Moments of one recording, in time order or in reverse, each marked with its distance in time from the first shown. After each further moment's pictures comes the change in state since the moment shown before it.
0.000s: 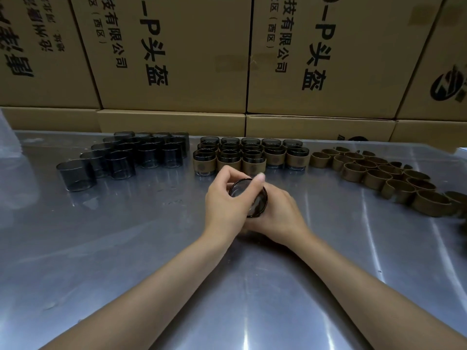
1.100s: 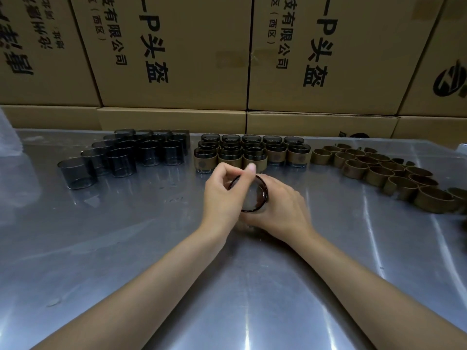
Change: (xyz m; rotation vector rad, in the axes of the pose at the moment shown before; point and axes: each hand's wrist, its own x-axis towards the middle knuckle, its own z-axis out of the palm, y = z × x) left_hand 0.007 -0.001 -0.004 -0.089 -0.007 -0.075; right_hand 0.000 -0.002 -0.001 -0.204 0.061 -0.004
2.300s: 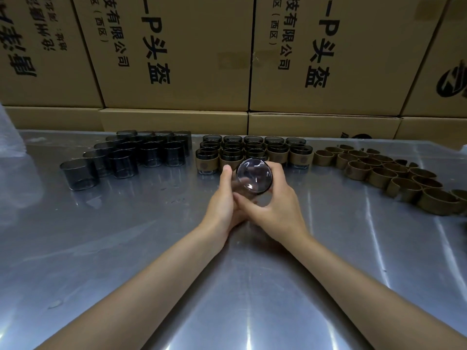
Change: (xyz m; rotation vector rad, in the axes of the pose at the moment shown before) left_hand 0.011 -0.012 -0.002 -0.366 -0.148 -0.532; right_hand 0.000 -0.007 0.011 0.369 0.157 0.033
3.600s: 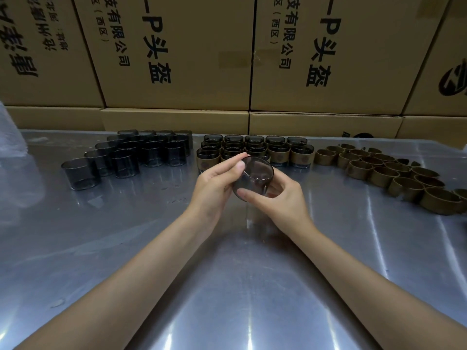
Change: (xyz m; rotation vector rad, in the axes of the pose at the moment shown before) left_hand 0.001 0.023 -0.015 0.003 -0.183 0.292; right_hand 0.009 0.008 -0.005 0.316 -0.048 0.065
